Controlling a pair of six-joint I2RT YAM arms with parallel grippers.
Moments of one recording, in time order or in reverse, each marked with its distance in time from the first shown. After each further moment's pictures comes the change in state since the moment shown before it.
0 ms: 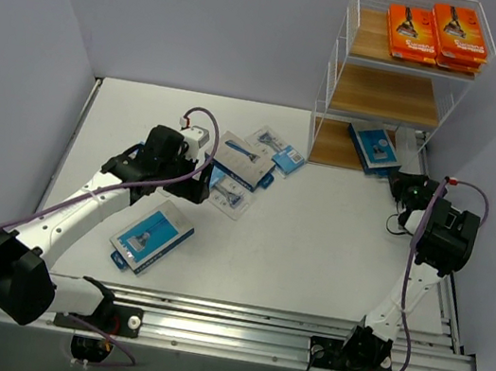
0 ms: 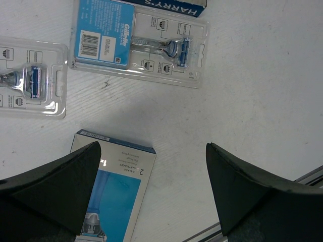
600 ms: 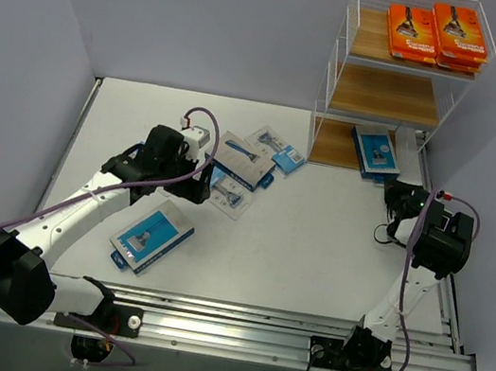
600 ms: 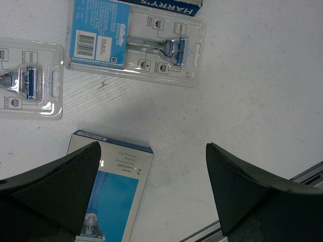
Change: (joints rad) left arm 0.000 0.000 0.000 0.000 0.014 0.000; right arm 0.039 -0.066 -0.192 0.140 0.162 0.107
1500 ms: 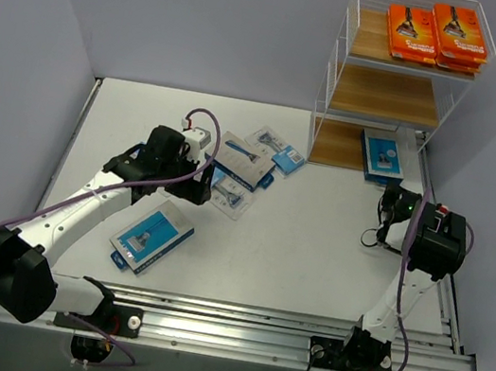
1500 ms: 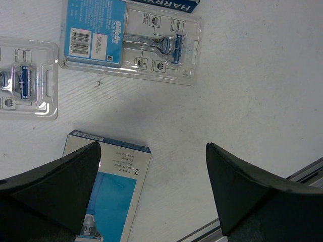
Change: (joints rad) left arm 0.000 0.012 0.000 0.000 0.016 0.000; right arm 0.068 -0.063 -0.129 0.079 0.309 0.129
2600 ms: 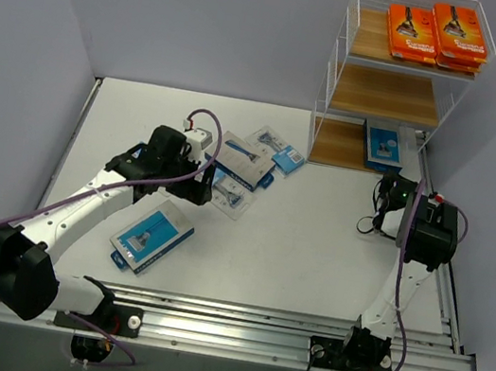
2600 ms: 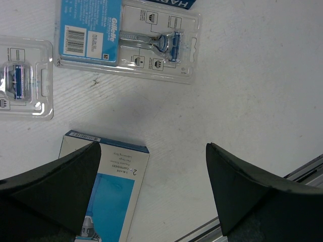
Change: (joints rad) left arm 0.000 0.016 0.002 0.000 0.014 0.000; right arm 0.058 0.093 0.165 -0.027 0.089 0.037
